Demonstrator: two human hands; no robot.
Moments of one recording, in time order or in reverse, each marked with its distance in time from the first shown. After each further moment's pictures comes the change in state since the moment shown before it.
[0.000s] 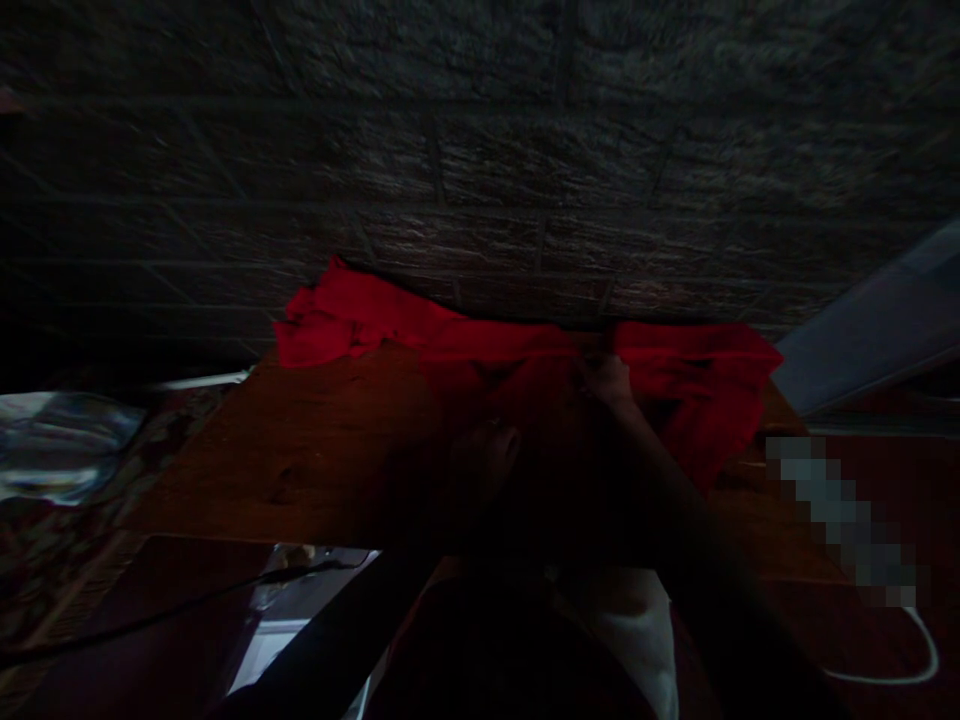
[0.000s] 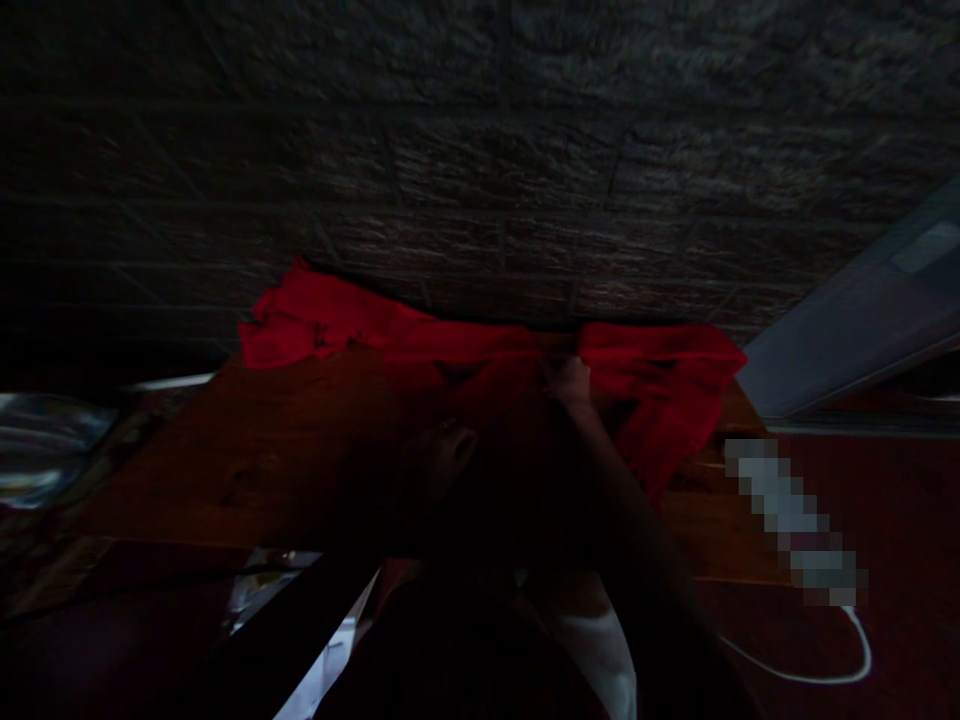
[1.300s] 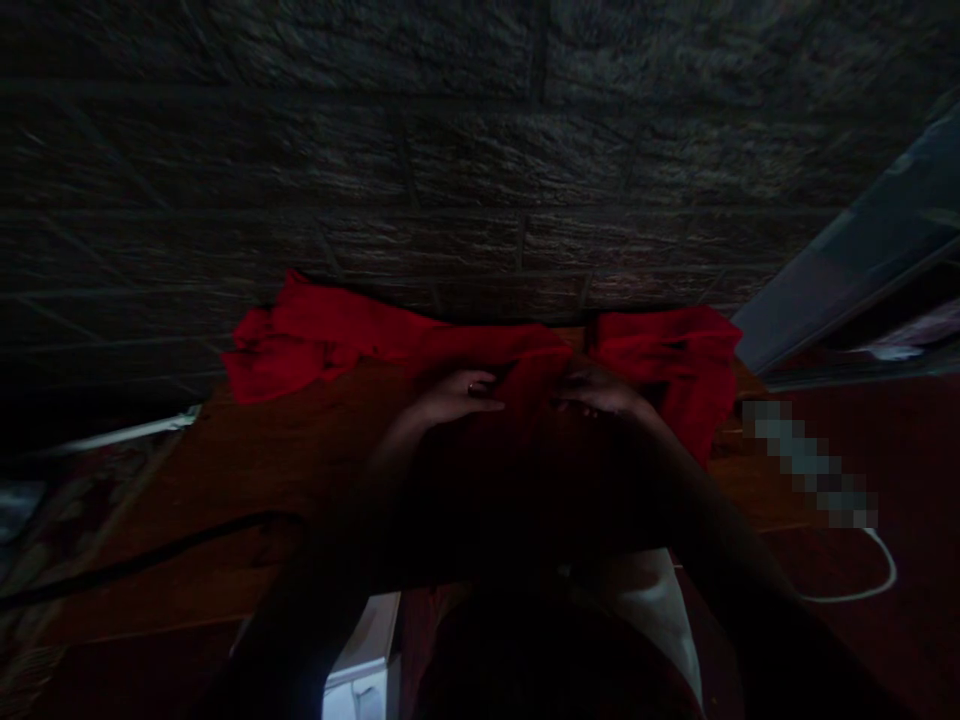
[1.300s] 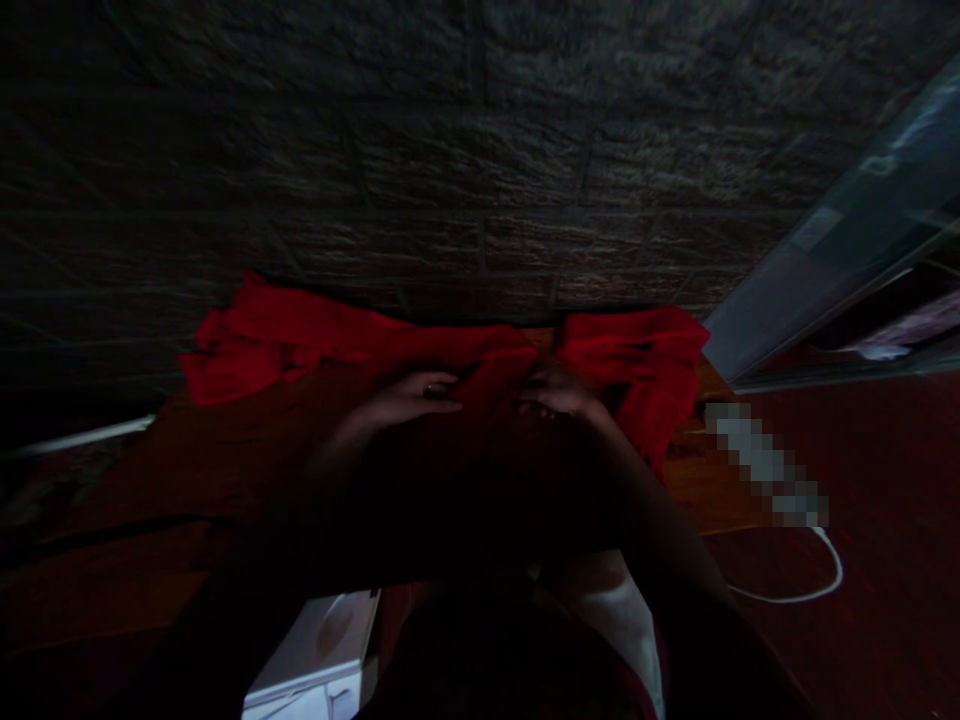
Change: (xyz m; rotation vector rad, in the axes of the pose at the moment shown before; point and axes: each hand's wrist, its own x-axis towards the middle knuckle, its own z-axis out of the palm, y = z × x) left_hand 0.106 -0.094 -0.022 -0.802 -0.446 0.078; right_hand -0.038 -0.006 -0.012 0.173 -0.536 -0.021
